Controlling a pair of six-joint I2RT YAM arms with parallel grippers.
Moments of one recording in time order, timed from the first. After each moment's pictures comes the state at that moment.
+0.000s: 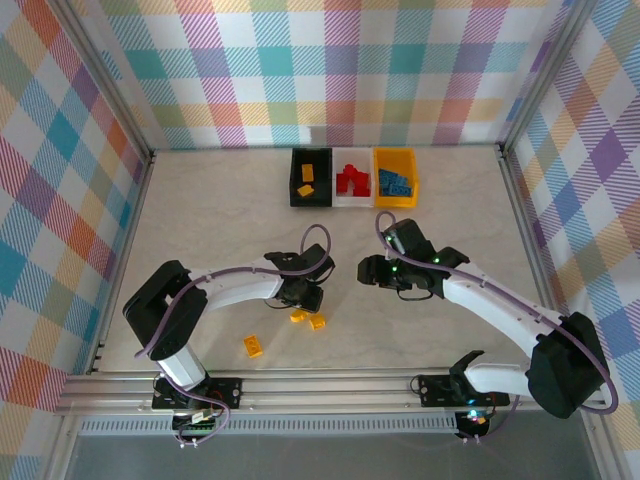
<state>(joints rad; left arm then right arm) -0.87 1.68 0.99 -0.63 -0.09 -0.52 0.62 1.23 0.83 -0.57 -0.20 0.67</state>
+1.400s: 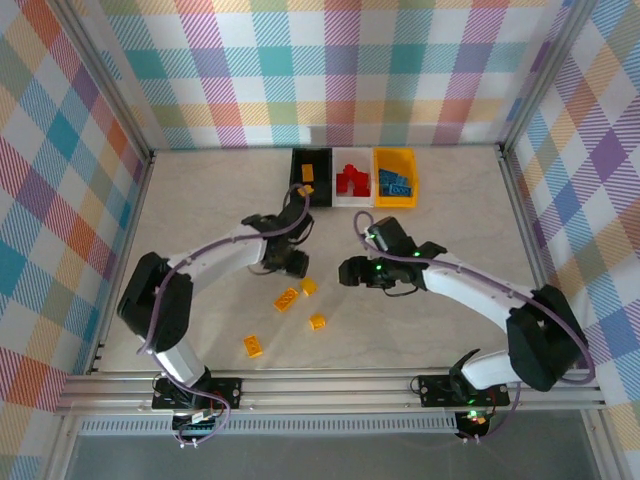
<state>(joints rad) -0.65 1.65 1.16 -0.82 -0.08 -0.35 0.68 1.41 0.88 -0.47 -0.31 0.59</state>
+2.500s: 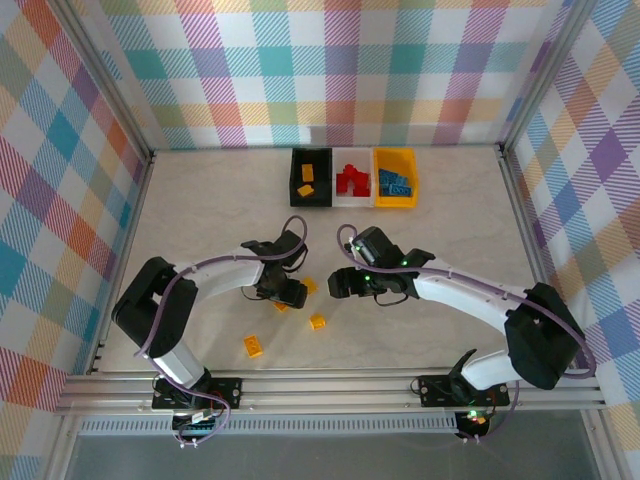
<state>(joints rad) -0.67 1.65 0.94 -0.68 0.03 -0.33 0.78 1.40 0.88 -0.46 -0.22 0.56</state>
